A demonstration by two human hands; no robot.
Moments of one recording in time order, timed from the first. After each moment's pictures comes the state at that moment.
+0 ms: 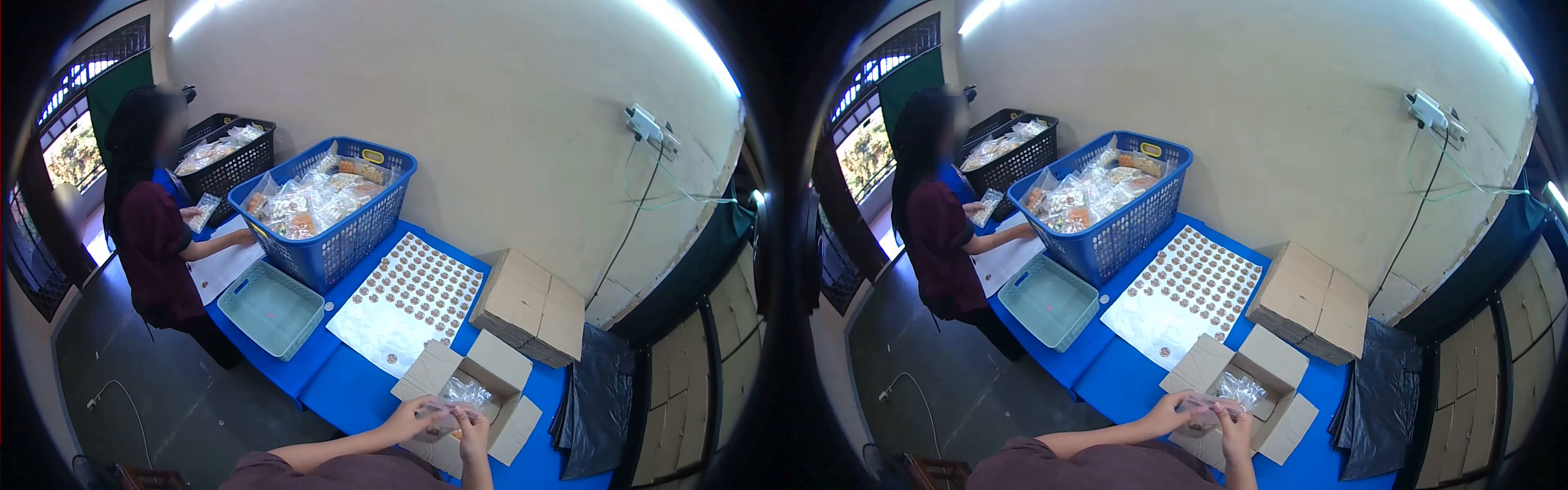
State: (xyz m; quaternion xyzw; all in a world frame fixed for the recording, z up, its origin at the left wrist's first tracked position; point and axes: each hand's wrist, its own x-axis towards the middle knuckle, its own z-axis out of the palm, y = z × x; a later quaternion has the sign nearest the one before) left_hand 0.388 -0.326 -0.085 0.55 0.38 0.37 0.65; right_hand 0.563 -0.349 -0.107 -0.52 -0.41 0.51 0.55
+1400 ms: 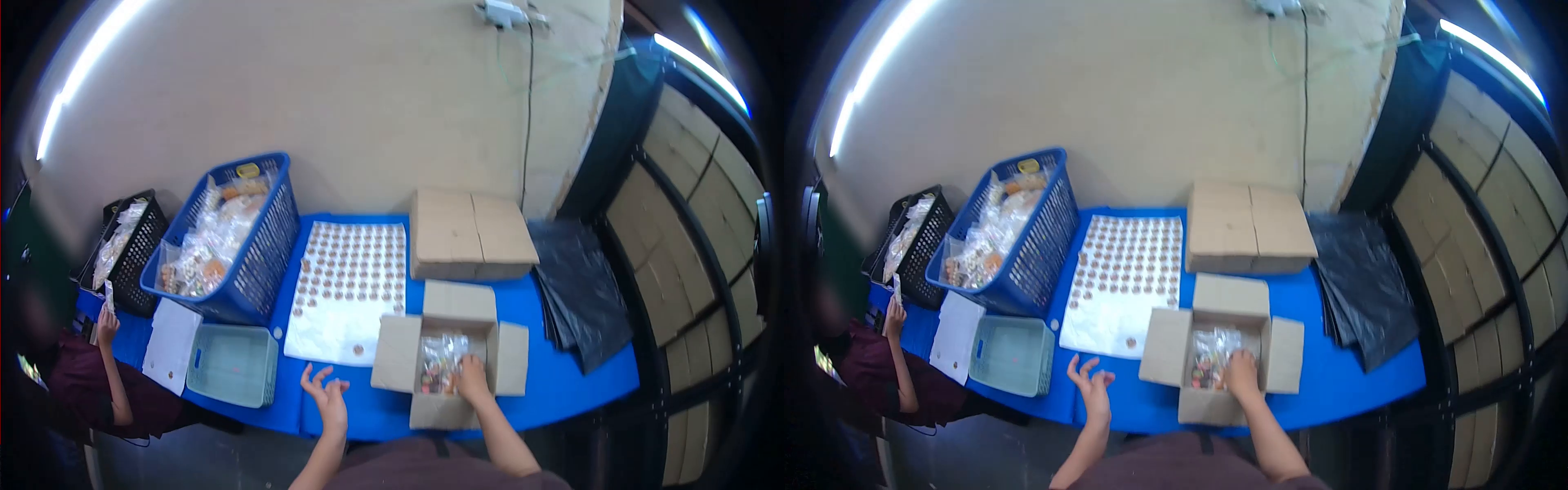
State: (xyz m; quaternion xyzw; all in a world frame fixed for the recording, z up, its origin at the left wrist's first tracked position) left_hand 0.306 -0.289 -0.141 0.39 0.49 0.59 0.51; right_hand 0.610 -0.343 -0.230 -0.81 -0.53 0.14 0.22
